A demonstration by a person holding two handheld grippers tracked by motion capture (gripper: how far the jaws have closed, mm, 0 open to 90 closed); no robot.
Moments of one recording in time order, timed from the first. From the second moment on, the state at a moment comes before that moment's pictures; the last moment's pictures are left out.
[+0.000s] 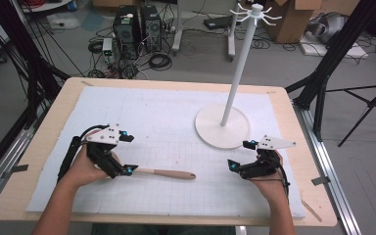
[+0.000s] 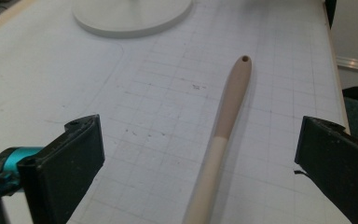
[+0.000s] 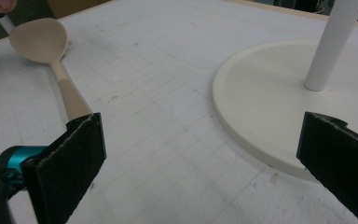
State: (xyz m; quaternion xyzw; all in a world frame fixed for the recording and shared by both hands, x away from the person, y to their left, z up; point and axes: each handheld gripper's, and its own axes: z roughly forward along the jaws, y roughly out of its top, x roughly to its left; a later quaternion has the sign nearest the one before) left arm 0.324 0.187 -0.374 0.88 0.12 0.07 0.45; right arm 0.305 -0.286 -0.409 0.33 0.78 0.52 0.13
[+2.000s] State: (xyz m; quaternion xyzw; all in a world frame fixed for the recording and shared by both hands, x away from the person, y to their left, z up) left arm 0.339 0.104 -0.417 0.96 0.07 0.01 0.25; right arm 0.309 -0.278 -0.417 0.32 0.79 0.50 0.12
